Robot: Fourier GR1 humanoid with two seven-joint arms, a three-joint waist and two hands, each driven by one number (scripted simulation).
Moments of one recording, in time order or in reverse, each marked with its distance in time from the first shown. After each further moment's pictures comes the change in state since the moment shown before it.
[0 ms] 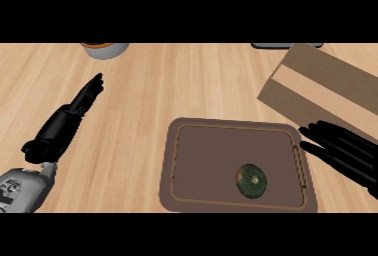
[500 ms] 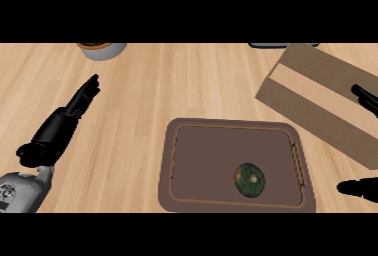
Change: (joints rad) left arm 0.024 0.020 -0.008 -0.036 0.017 0.035 0.019; right arm -0.069 0.148 -0.165 0.291 -0.320 -0.097 -0.258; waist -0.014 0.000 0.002
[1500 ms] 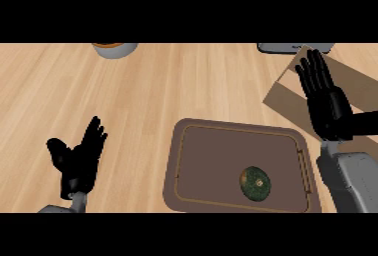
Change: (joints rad) left arm 0.205 -0.262 0.012 0.049 0.142 0.355 0.259; right arm -0.305 0.459 0.037 0.374 -0.359 -0.262 0.365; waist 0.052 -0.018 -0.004
